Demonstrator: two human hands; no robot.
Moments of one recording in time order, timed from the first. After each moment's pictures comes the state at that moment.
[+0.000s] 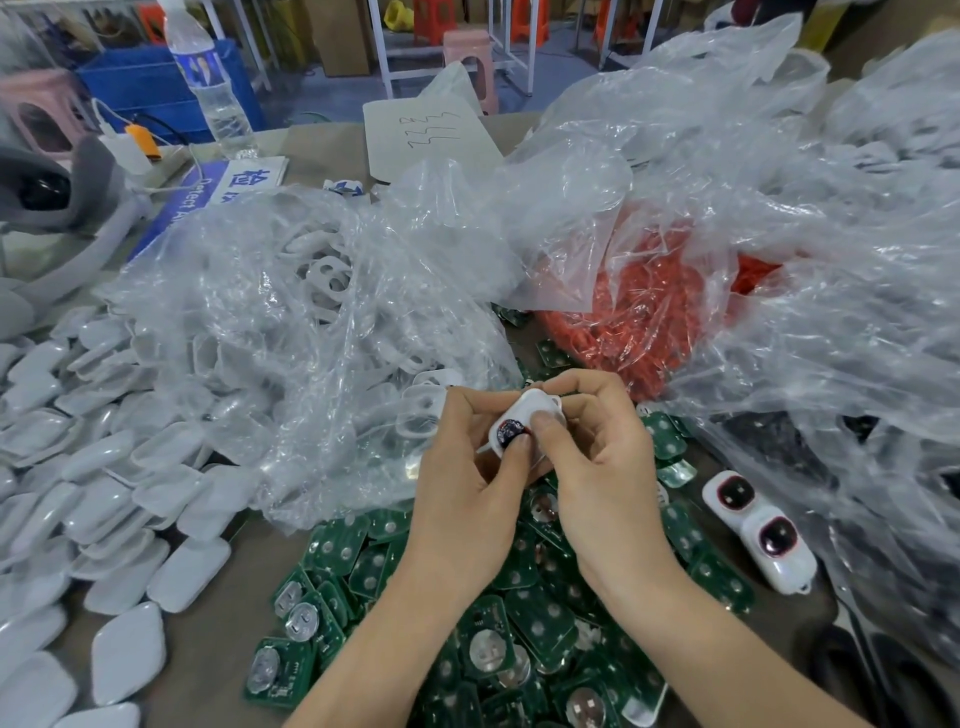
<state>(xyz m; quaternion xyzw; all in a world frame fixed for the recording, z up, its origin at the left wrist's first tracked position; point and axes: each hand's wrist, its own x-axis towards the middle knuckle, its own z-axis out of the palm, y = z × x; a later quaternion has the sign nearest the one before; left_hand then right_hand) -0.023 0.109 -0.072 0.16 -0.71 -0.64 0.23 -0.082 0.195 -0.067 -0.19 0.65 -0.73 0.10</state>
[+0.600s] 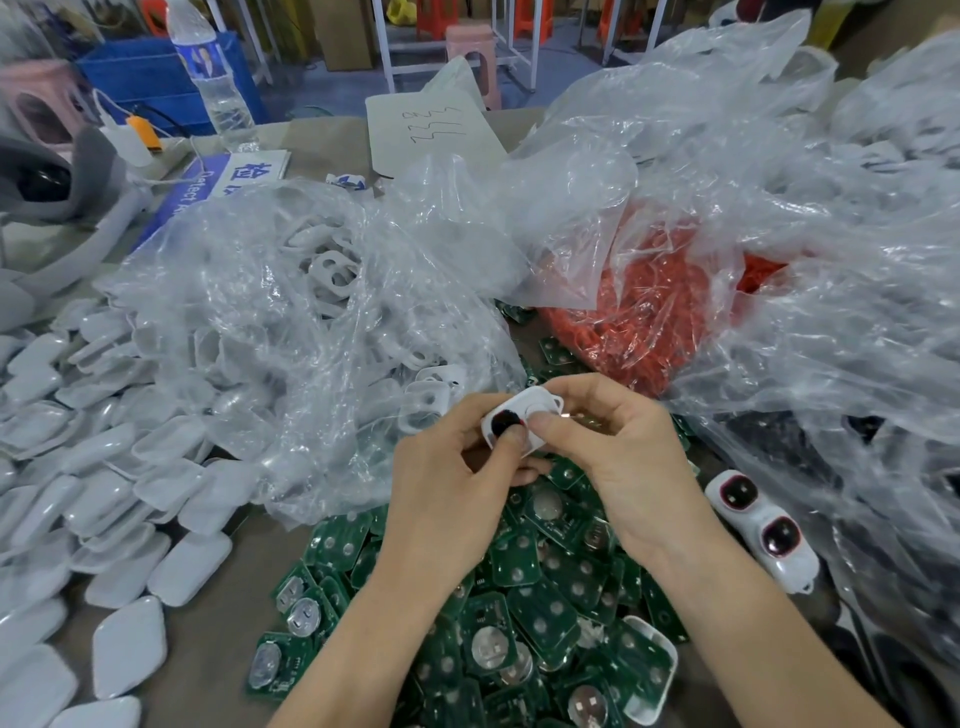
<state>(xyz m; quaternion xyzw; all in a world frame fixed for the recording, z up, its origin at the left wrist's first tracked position) -0.020 0.099 -0.068 0.17 -0.72 -0.64 0.21 -0.104 0.206 -0.057 -0.18 0.62 -0.73 0.22</state>
